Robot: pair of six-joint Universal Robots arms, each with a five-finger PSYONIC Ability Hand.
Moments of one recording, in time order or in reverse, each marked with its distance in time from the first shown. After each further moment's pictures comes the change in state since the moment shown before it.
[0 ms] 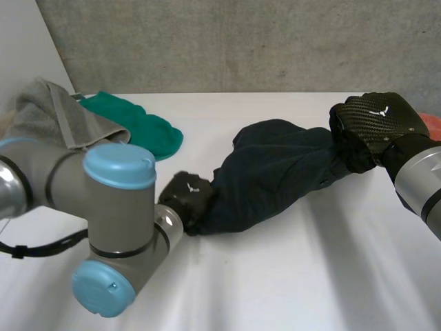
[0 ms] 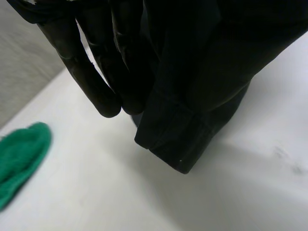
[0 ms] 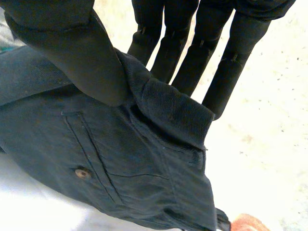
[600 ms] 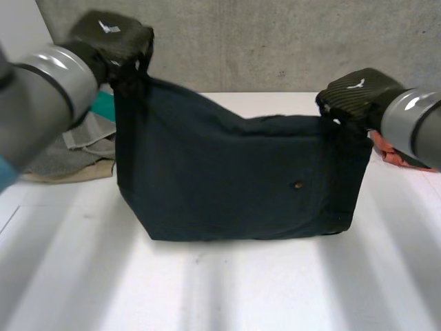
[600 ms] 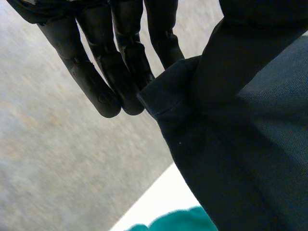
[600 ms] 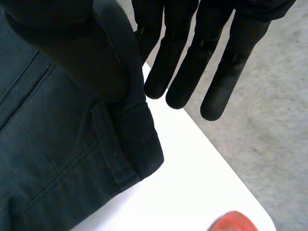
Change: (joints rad) left arm 0.202 0.239 0.432 -0.279 0.060 -0.002; right arm 0.026 0.317 -0.570 0.444 -0.013 -0.220; left_hand 0.000 0.003 0.003 0.001 0.000; right_hand 0.006 0.000 0.005 0.001 0.004
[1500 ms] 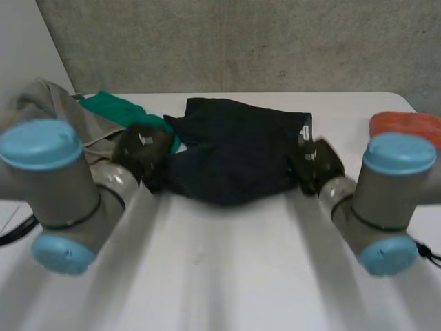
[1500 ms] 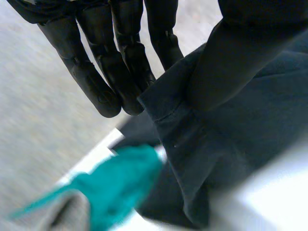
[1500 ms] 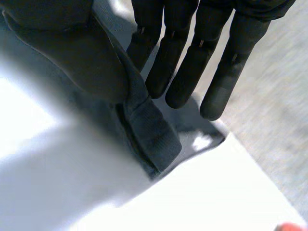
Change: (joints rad) left arm 0.022 -0.133 -0.570 0.564 0.051 0.006; right arm 0.055 0.267 0.431 -0.763 0.060 -0.008; left_hand 0.000 0.001 0.002 0.004 0.000; right_hand 0.000 0.004 0.002 0.004 0.007
